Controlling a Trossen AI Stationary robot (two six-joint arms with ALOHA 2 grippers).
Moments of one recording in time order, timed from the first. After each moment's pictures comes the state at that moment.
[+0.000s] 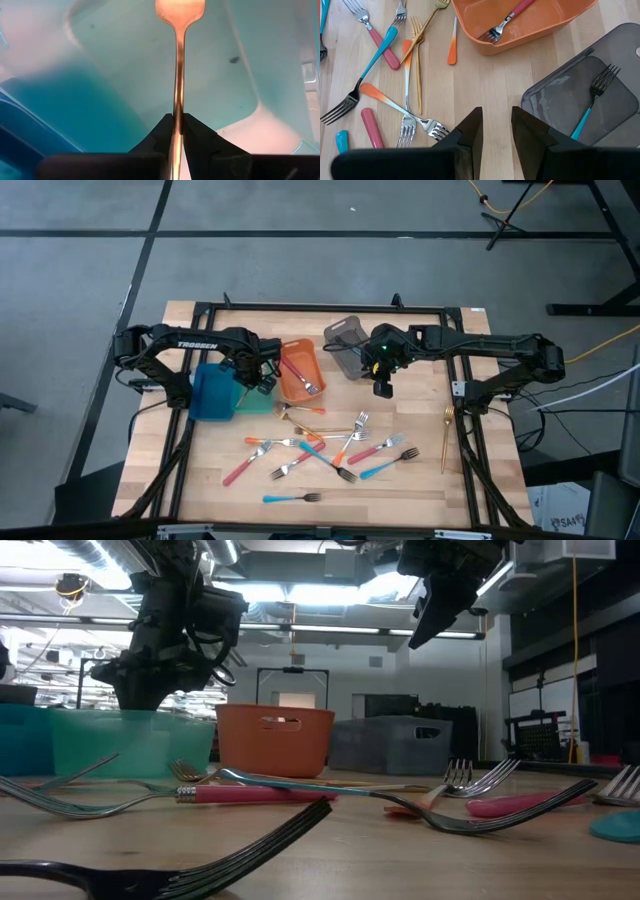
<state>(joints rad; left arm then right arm) 0.33 1.51 0.91 -1.03 0.14 -0.78 -0.16 1.38 1.17 -0.75 -0.14 -0.08</state>
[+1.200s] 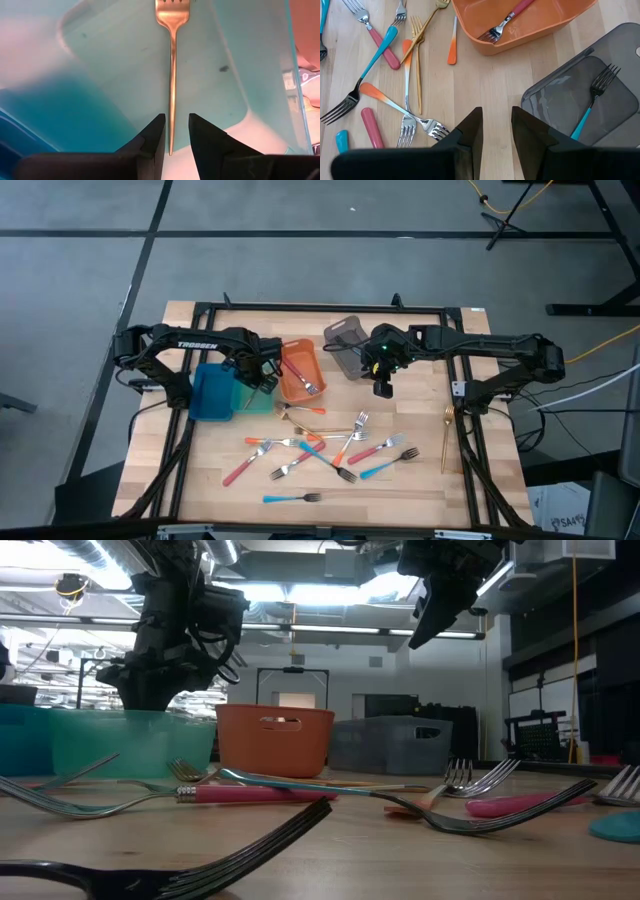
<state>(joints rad) 0.33 1.51 0.91 -1.00 0.14 -0.78 -0.16 1.38 1.17 -0.75 -0.14 -0.08</state>
